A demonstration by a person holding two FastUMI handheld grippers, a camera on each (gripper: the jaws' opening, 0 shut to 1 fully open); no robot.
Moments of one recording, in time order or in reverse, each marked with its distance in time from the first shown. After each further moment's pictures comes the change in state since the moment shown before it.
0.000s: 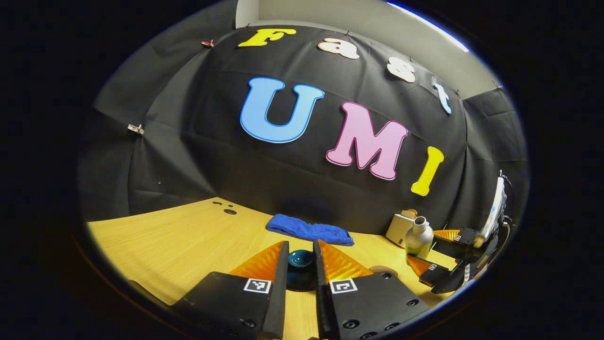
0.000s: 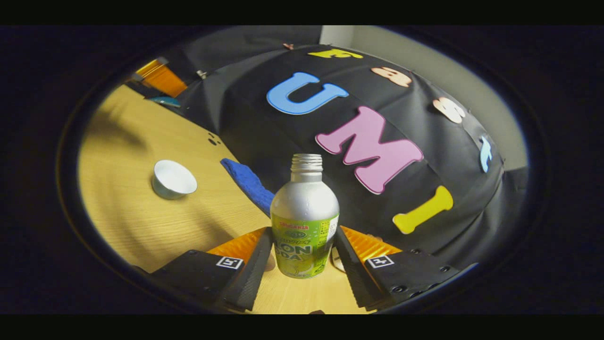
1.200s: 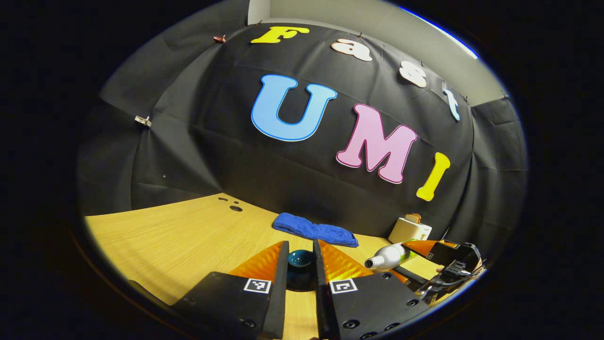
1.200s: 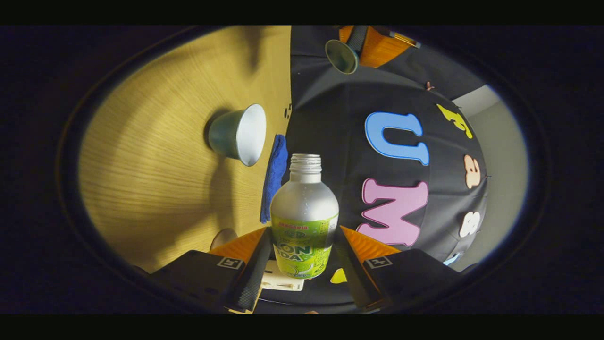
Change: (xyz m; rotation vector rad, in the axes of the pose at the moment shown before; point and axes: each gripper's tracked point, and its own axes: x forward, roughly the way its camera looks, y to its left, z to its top) left arm 0.002 0.017 0.000 -0.045 0.011 0.013; right arm 0.031 0.054 0.017 -0.748 -0.051 0.085
